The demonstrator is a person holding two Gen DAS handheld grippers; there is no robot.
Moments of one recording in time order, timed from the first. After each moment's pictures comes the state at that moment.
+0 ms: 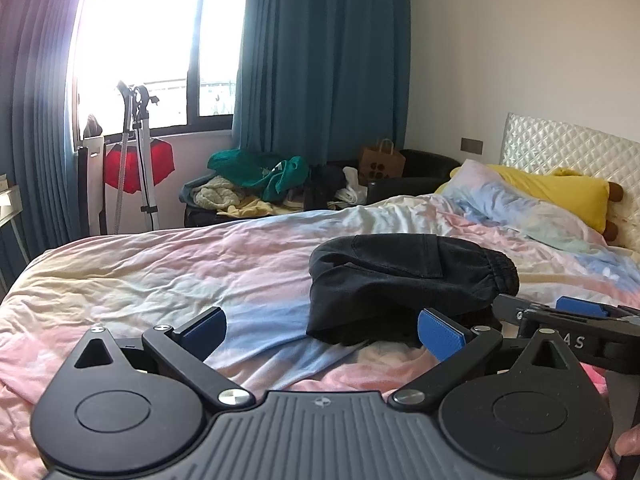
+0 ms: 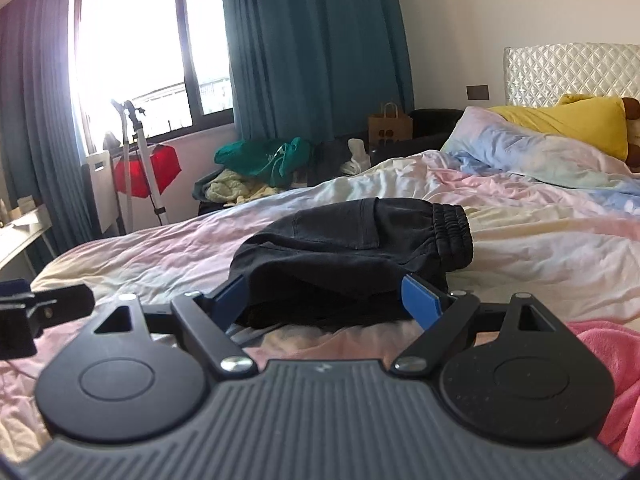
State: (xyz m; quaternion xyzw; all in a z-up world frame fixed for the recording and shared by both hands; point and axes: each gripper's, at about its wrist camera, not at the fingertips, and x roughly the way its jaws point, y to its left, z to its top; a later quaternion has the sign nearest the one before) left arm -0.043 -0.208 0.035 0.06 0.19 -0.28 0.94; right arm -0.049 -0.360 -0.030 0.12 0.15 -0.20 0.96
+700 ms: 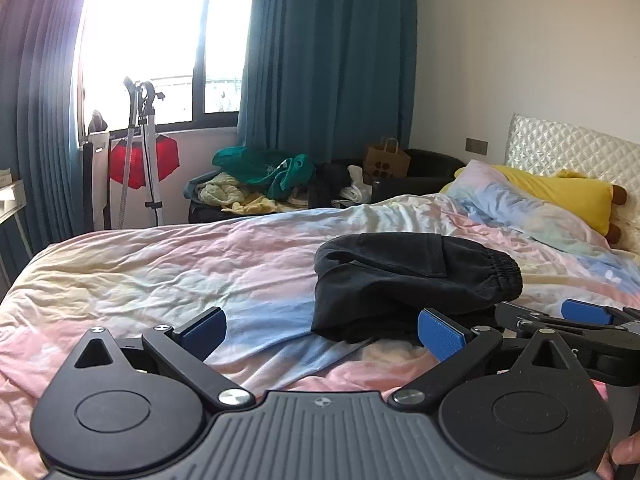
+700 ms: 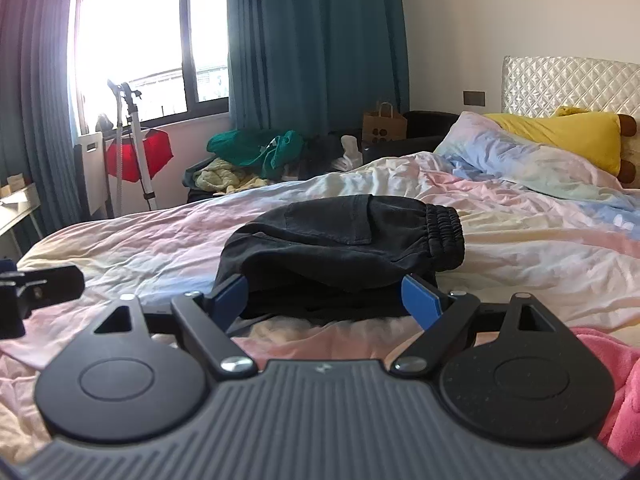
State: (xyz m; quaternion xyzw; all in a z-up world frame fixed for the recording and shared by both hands) left arm -0.044 -0.202 0.035 0.05 0.20 -0.27 0.94; right arm -0.046 -0.350 -0.030 0.09 0.17 -0.22 0.96
